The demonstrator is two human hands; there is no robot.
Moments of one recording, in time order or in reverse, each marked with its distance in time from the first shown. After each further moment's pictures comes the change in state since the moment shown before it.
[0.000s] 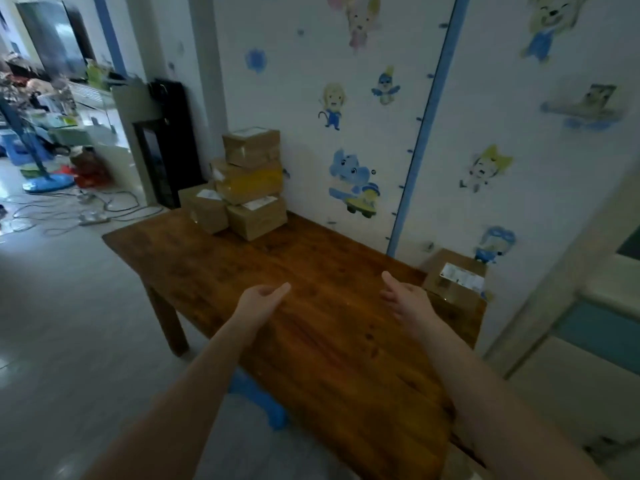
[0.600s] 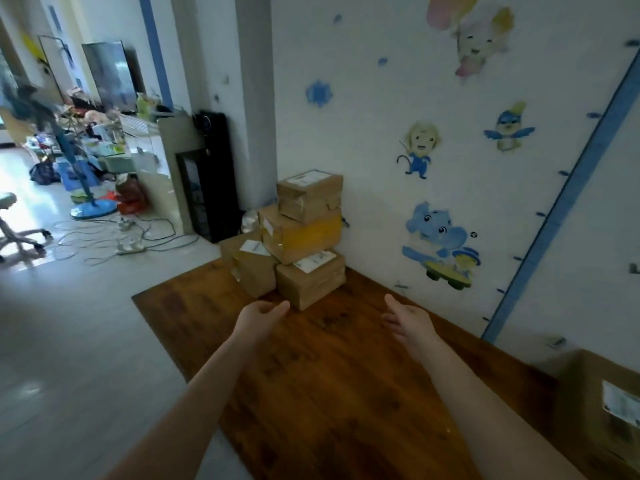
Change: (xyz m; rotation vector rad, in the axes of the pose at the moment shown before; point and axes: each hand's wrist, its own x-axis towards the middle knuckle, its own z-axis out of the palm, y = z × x) left_hand 0.233 0.064 -0.149 0.041 0.153 -0.001; right_hand 0.201 -0.085 0.209 0.014 -0.067 0.033
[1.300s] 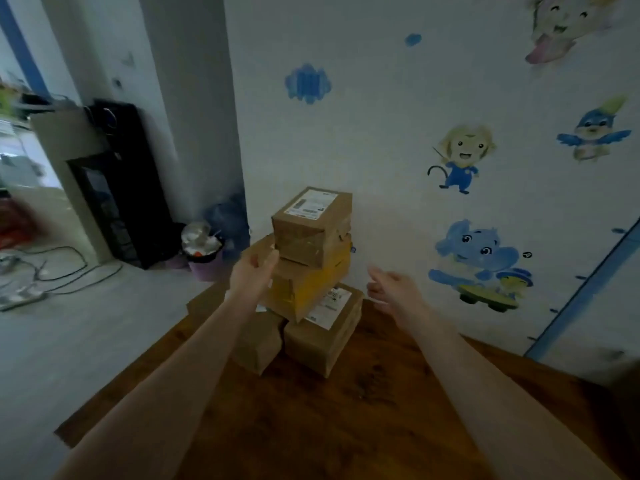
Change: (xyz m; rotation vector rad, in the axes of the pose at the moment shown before) left_hand 0.297 0.124 -0.066 0.064 -0.018 0.259; right_hand 0.166 -0.125 0.176 0.003 0.220 -0.037
